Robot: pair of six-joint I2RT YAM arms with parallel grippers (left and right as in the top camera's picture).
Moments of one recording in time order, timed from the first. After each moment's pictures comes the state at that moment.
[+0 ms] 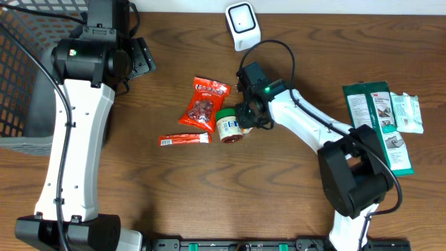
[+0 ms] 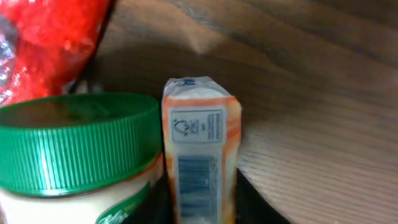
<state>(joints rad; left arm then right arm) -0.11 1.63 1.85 -1.25 -0.22 -0.45 0.53 2.00 1.40 -0.71 -0.09 0.30</state>
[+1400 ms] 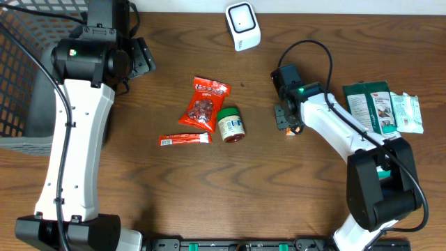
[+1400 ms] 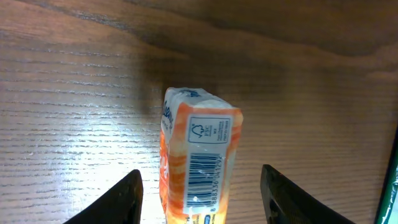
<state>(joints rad) -0.11 1.63 1.85 -1.25 -0.22 -0.45 0.36 1.85 1.24 -0.78 0.24 0.22</state>
